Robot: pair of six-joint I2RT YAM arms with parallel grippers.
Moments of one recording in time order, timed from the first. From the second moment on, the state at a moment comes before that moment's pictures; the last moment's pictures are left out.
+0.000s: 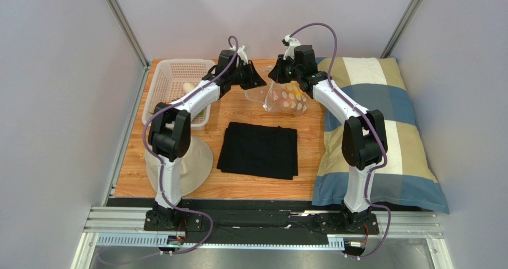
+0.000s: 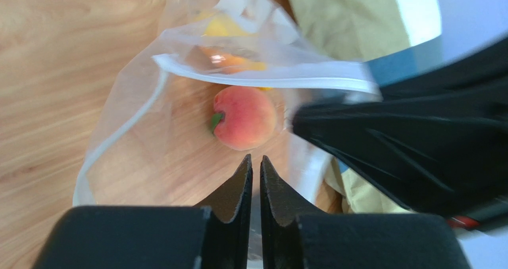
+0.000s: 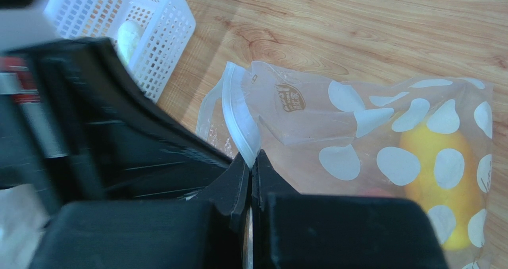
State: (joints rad) left arm -0.41 2.05 1.70 -0.09 0.47 -0.61; right arm 0.37 1.96 1.67 -0.13 -0.30 0.30
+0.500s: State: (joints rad) left arm -0.41 2.26 1.79 -0.04 0.52 -0.73; right arm 0.37 1.98 1.69 0.00 -0.48 0.51
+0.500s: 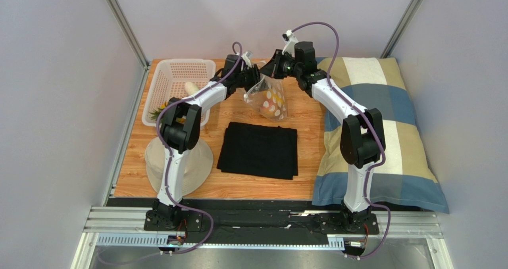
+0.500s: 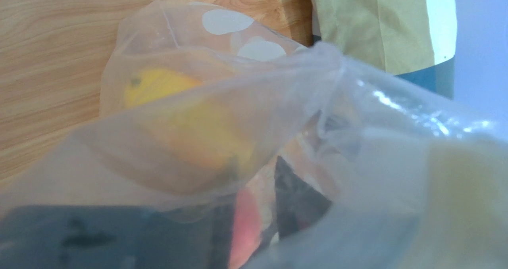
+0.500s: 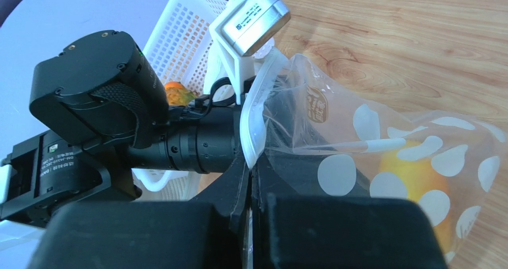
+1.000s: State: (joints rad) left arm -0.41 2.26 1.80 -0.24 0.50 -0.57; right arm 0.34 1.97 1.73 -0.29 -0.34 0.43
